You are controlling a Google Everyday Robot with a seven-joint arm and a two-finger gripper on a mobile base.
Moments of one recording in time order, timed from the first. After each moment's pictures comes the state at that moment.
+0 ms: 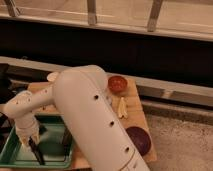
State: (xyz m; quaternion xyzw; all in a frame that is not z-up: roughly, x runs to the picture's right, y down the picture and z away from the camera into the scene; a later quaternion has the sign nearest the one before) arm -0.378 0.263 0.753 -0.42 0.21 0.53 0.71
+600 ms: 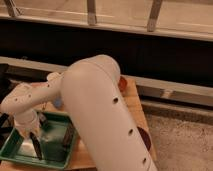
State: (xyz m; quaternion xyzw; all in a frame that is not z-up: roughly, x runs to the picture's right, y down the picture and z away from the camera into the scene) arm -0.356 0.207 0.715 -0.37 0.16 0.57 0.72
